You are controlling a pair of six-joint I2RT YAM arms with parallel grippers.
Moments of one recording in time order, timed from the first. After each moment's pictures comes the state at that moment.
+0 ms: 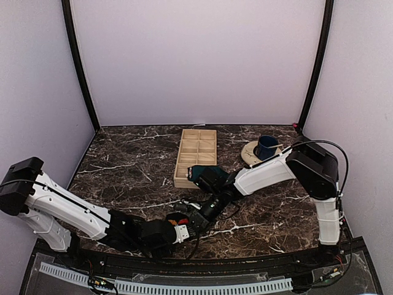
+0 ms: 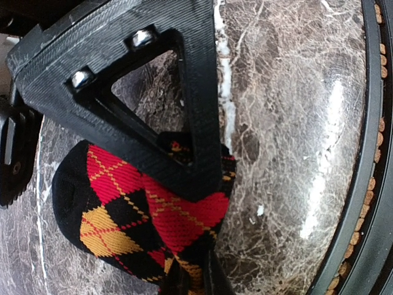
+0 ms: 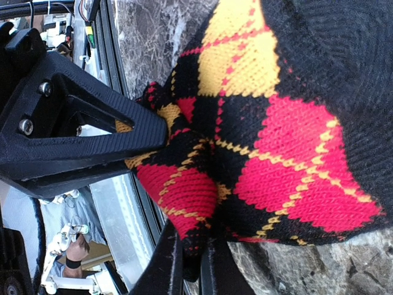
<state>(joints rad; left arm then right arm) -1.43 1.53 0.65 -0.16 -0.37 -0.02 1.01 2.10 1.23 -0.27 -0.91 0.31</state>
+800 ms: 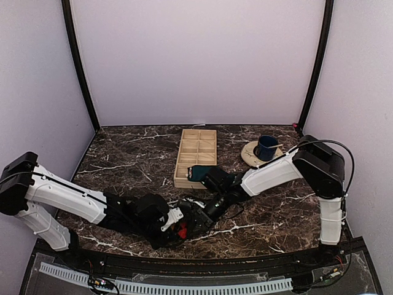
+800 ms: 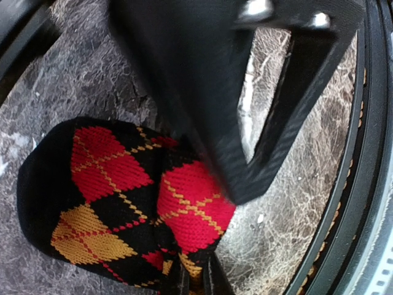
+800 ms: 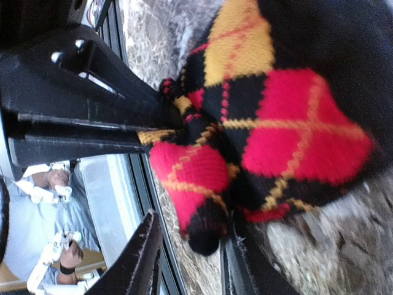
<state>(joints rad) -1.21 1.49 0.64 -0.16 0.00 -0.16 1.00 2.05 1.15 -0.17 -0.91 0.32</state>
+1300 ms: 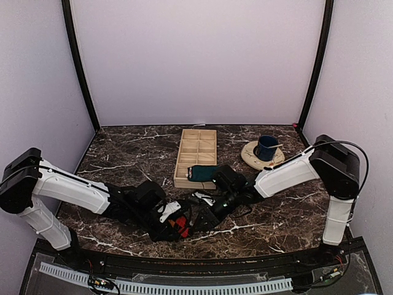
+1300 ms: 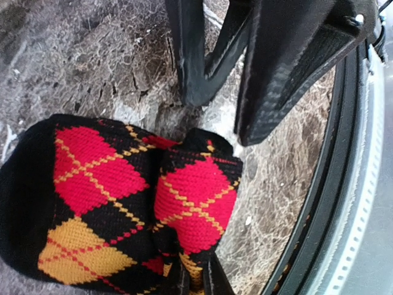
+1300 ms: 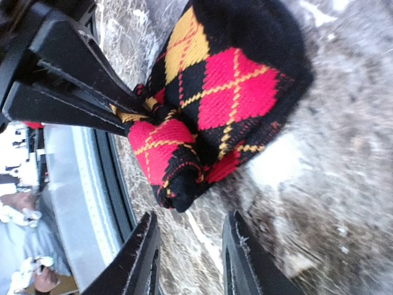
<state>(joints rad) -1.06 1.52 0.66 -0.16 0.30 -0.21 0.98 1.92 1.00 -0.05 -0.75 0.32</state>
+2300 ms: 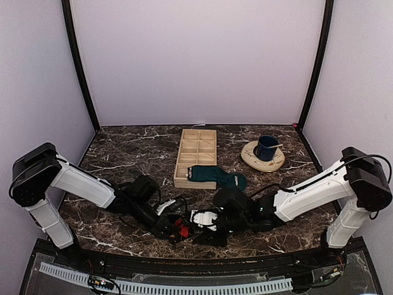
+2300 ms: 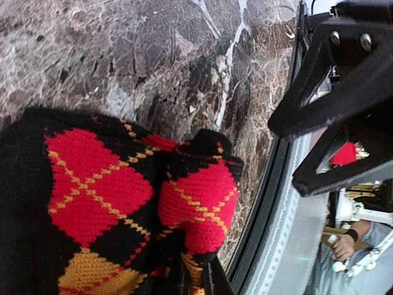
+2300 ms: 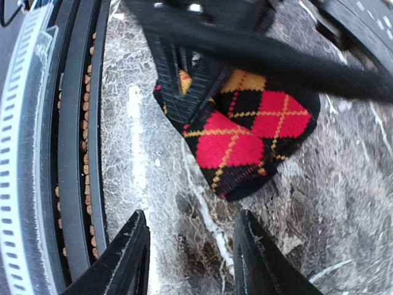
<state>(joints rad) -0.87 1.65 0.62 0.00 0.75 -0.37 1.25 1.66 0.78 0.12 -0.21 -0.11</state>
